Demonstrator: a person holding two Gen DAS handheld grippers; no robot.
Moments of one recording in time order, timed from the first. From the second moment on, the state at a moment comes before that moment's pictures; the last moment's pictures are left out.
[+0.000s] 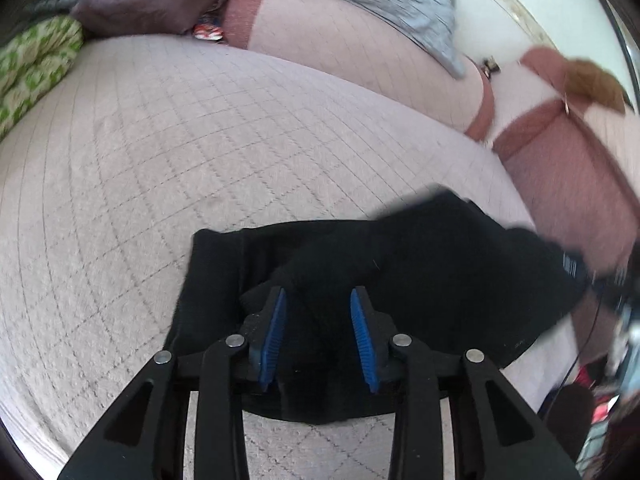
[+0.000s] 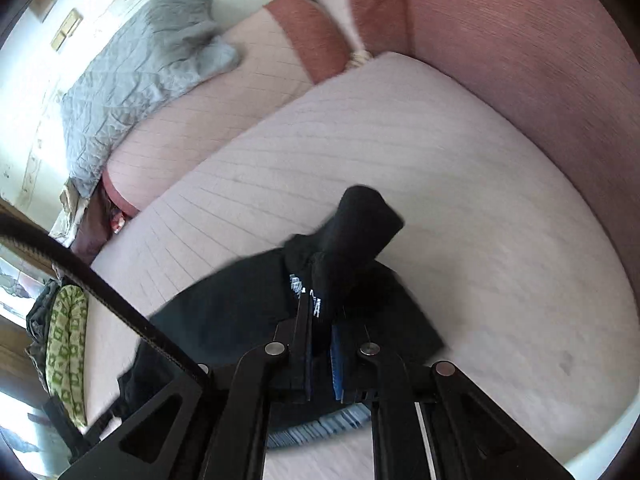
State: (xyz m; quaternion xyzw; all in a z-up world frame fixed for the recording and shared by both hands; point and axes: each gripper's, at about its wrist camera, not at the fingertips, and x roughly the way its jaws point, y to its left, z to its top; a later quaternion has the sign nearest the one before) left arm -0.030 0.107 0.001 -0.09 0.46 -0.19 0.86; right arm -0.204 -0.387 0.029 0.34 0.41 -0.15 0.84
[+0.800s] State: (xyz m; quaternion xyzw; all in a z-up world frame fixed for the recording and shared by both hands) left arm -0.042 0.211 -0.005 -0.26 0.45 -0.07 0.85; right arm -0.088 -0.063 0.044 0.10 0.46 0.18 0.86
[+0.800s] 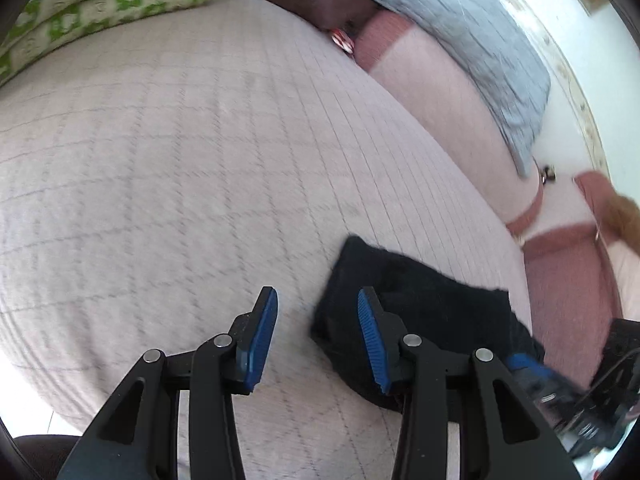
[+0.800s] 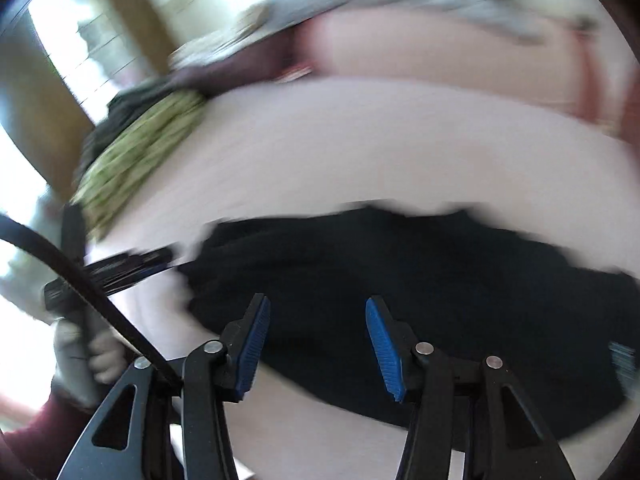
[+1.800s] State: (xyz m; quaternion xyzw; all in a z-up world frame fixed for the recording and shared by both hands) left arm -0.034 0.250 0.015 -0.29 0.42 -0.06 0.86; right arm 0.024 0.043 -0.009 0.17 0.52 0.19 0.81
